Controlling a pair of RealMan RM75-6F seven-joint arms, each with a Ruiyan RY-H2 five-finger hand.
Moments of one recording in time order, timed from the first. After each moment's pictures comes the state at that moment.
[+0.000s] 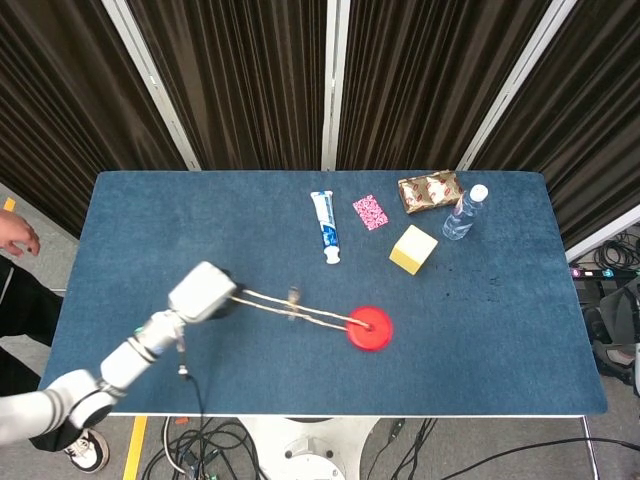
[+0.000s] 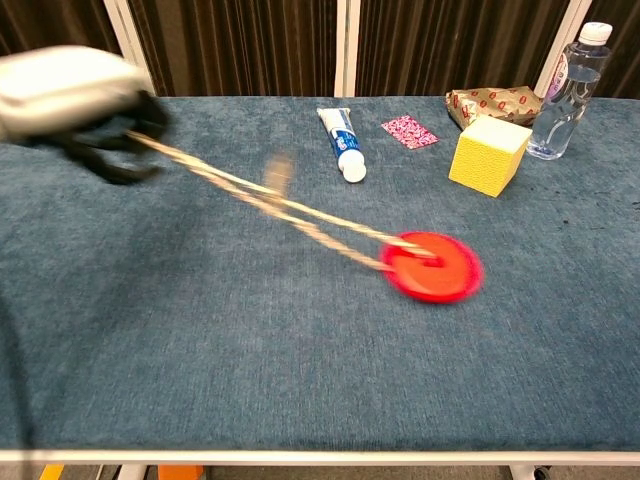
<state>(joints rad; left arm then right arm) -0.72 -1.41 0.08 -1.34 1.54 1.26 0.01 0.02 -1.21 0.14 -1.30 -1.40 1.49 0.24</state>
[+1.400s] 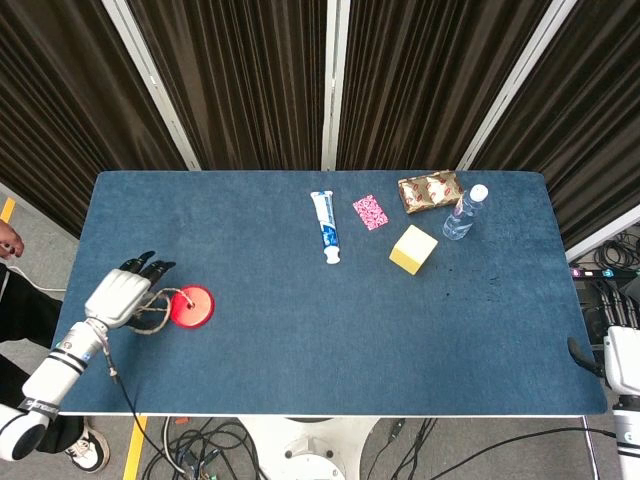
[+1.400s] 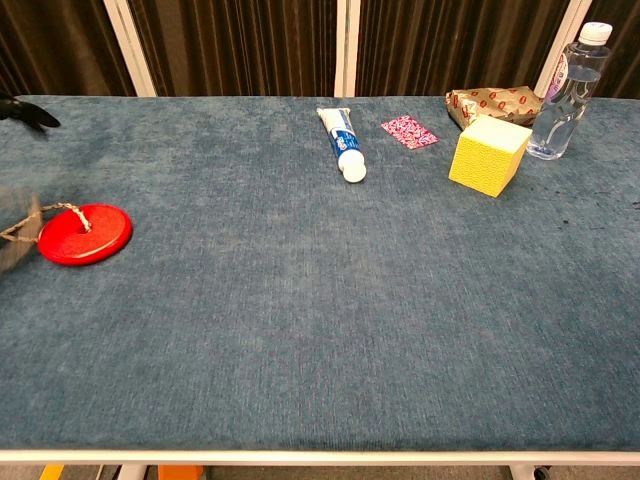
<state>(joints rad) -0.56 -1.16 0.03 -1.49 1.39 1.01 0.07 0.06 -1.24 0.13 -1.32 -1.41 1.44 0.18</state>
